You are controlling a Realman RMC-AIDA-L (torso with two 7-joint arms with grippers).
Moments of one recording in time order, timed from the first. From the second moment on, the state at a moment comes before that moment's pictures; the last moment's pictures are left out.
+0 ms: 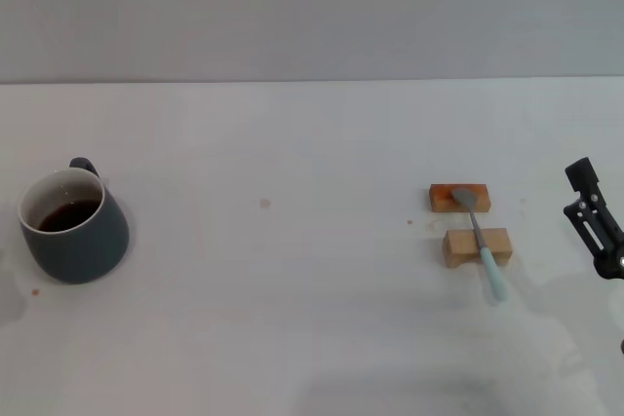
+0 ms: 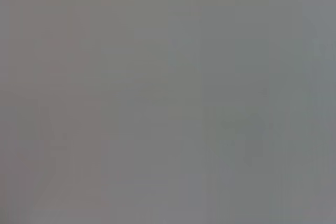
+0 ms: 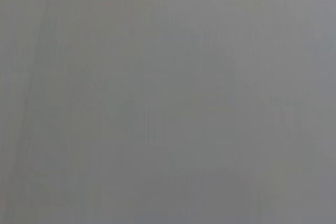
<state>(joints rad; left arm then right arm) -0.12 -2.06 -0.67 -0.17 2.08 1.39 -0.06 0.13 2.09 0.59 0.37 -2.39 -1.68 0.01</state>
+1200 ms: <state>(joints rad) -0.31 -2.06 -0.66 0.01 2.10 1.20 -0.08 0.17 2.09 0.57 0.42 -2.39 -1.68 0.01</state>
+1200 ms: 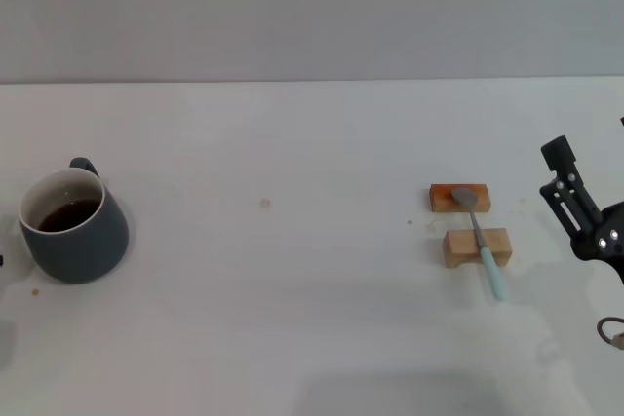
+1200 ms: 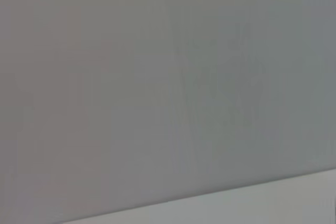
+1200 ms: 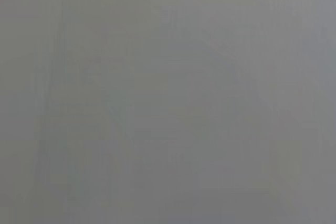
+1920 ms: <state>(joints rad) -0.33 -2.06 -0.50 -0.01 2.11 1.19 -0.03 0.16 2.09 0.56 0.44 -2.39 -1.69 0.01</state>
